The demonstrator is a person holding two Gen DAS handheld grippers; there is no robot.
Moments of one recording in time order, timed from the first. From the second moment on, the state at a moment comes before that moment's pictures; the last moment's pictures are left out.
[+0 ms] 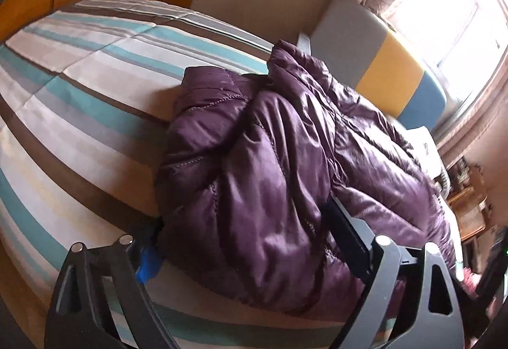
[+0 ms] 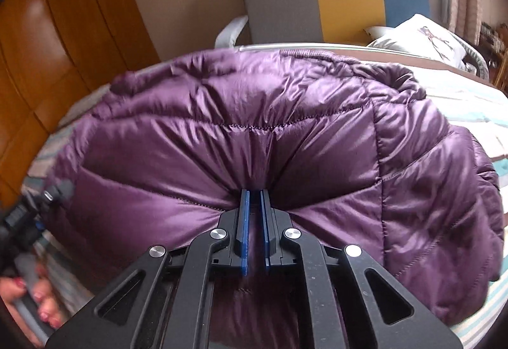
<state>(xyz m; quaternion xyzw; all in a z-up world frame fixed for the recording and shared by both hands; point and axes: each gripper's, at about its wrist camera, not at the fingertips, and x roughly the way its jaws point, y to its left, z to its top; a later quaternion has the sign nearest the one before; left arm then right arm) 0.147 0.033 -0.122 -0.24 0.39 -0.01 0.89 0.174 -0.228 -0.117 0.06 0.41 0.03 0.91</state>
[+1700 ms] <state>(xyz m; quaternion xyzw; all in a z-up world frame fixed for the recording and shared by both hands) 0.118 -0.056 -0.001 -0.19 0.19 -0.16 0.95 0.136 -0.267 -0.088 0.09 0.35 -0.03 0.93</state>
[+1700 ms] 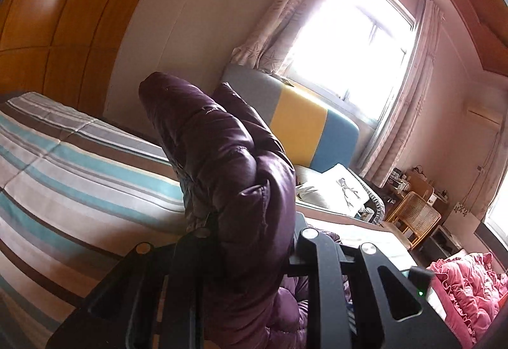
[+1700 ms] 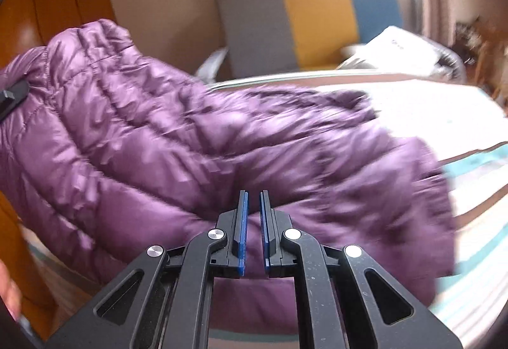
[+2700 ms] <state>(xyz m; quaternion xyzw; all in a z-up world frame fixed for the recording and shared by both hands) 0.100 -0.230 -0.005 -0.06 0.22 -0.32 0.92 0.076 -0.404 -0.090 0.17 0.33 -0.22 0.90</state>
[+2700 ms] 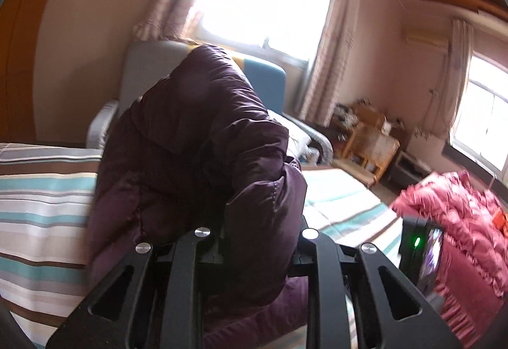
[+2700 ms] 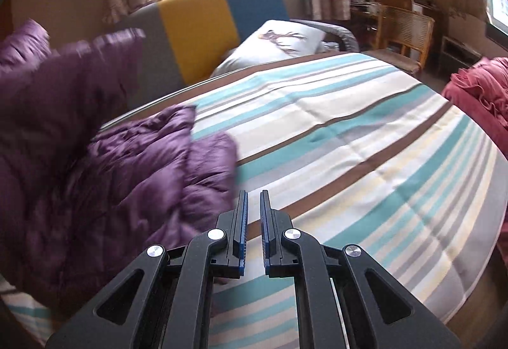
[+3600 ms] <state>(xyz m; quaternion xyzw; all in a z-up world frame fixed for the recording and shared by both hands) 0.077 -0.240 -0.028 -0.05 0.24 -0.42 0.87 0.064 -0.445 -0.093 0.22 0.33 -0.24 0.89</state>
